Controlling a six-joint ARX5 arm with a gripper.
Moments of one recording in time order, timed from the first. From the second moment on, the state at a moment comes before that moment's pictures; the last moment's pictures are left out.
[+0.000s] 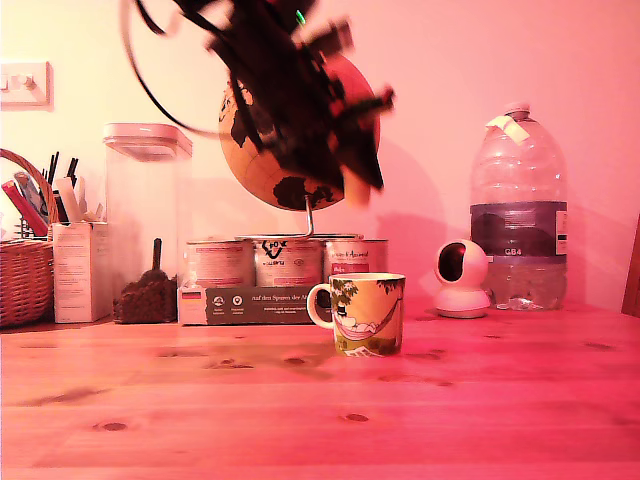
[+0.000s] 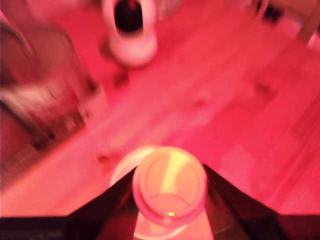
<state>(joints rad) -0.65 1.99 1.67 -0.40 0.15 0.03</state>
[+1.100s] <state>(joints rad) -0.64 2.19 1.85 -0.57 0.15 0.03</state>
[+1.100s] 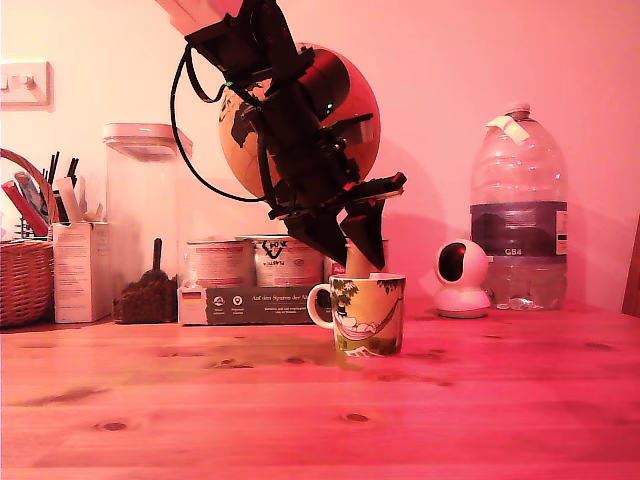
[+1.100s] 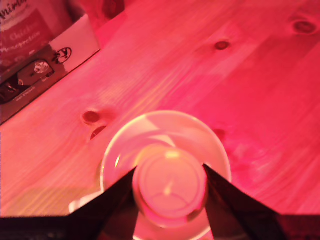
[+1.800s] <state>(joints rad) -0.64 2.19 1.85 -0.55 0.09 0.03</state>
